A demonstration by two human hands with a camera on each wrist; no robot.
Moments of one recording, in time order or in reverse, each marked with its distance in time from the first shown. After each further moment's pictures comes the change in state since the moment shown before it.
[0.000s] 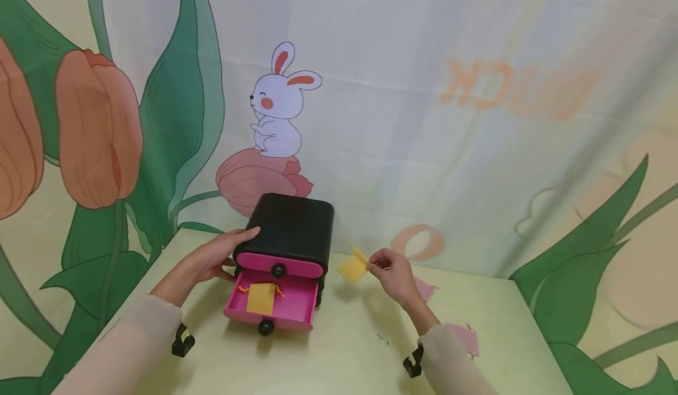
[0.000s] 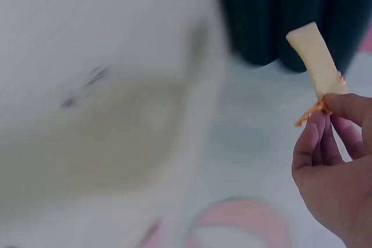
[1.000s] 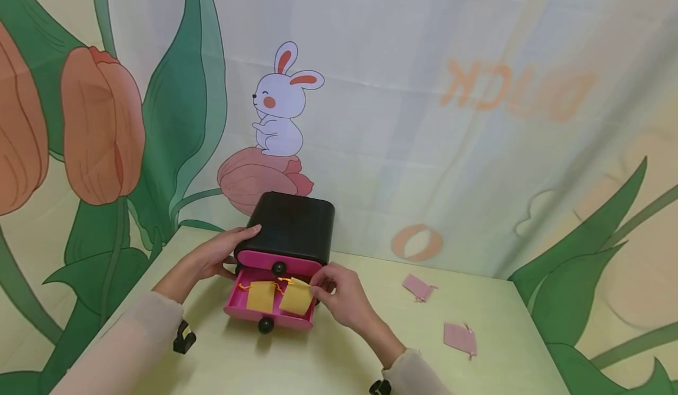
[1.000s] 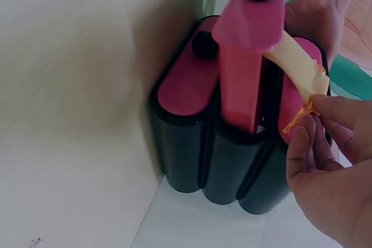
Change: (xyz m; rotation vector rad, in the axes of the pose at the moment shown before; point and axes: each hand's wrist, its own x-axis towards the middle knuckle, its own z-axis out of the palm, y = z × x) left_hand -0.003 0.002 0.001 -0.019 0.002 -0.012; right_hand -0.054 -0.099 0.068 -0.031 -0.238 -0.281
